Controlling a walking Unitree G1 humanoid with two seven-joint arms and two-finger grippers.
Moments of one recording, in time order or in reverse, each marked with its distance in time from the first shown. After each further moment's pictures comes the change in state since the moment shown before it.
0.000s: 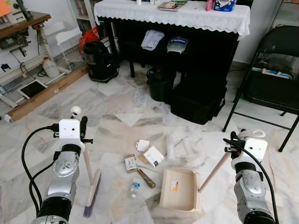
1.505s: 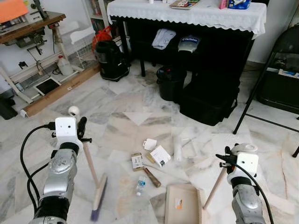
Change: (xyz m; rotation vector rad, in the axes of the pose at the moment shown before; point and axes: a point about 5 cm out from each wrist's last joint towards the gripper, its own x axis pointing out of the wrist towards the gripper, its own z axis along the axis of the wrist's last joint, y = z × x) left arm 0.005 0.000 0.004 -0.105 0.073 -0.015; right arm -0.029 0.004 -0.034 -0.064 0.094 0.036
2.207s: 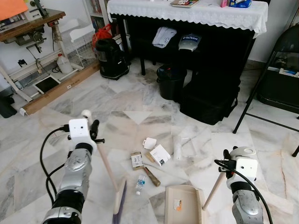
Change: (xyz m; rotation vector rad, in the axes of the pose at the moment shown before) left arm 0.011 -0.035 -0.012 -0.118 0.040 -0.022; right arm -0.010 -0.003 -0.002 -0.019 -0.023 0.018
